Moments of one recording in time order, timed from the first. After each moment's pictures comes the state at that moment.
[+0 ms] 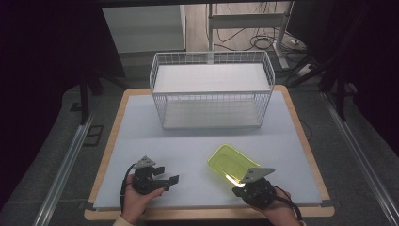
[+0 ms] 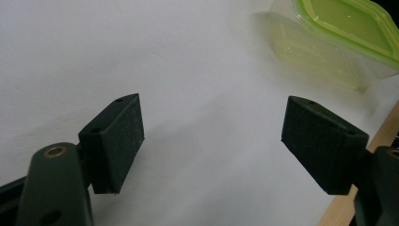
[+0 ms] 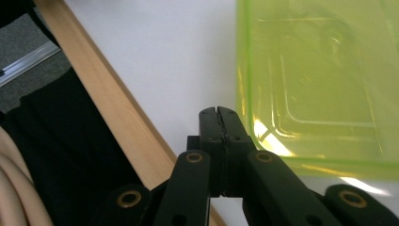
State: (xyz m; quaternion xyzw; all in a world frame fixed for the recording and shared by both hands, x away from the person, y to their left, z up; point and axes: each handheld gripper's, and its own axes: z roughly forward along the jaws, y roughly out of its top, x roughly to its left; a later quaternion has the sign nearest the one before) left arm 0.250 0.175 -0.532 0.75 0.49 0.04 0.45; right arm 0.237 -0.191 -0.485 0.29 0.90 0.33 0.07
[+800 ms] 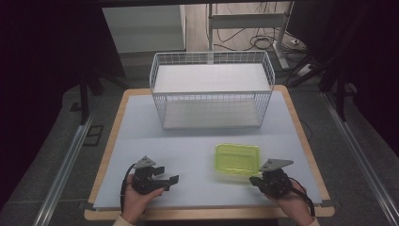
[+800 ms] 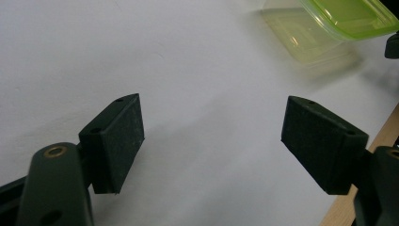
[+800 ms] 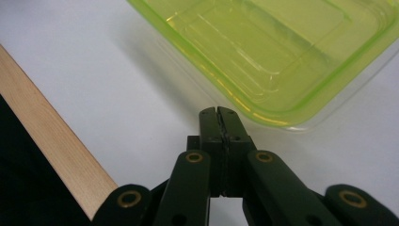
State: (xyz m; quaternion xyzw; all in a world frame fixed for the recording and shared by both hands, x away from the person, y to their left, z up) left arm 0.250 0.174 -0.532 0.75 0.49 0.04 0.45; right arm 0.263 -0.237 -0.492 0.35 0.87 0.32 0.10
